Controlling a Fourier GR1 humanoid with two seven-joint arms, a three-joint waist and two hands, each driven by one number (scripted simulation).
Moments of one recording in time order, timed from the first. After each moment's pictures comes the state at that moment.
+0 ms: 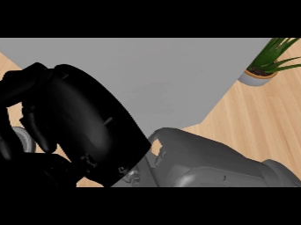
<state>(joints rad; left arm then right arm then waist) 0.37 0.73 -0.18 -2.08 0.91 0.24 -0.51 -1.11 -0.01 0.60 -1.65 -0.20 -0.46 0.61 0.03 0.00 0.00</state>
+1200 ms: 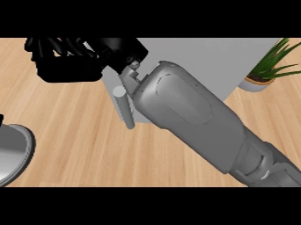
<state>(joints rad) 0.32 0.66 -0.15 -2.06 0.85 0.23 -0.45 -1.26 0.00 0.41 -1.12 -0.23 -0.13 0.18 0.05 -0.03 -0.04</state>
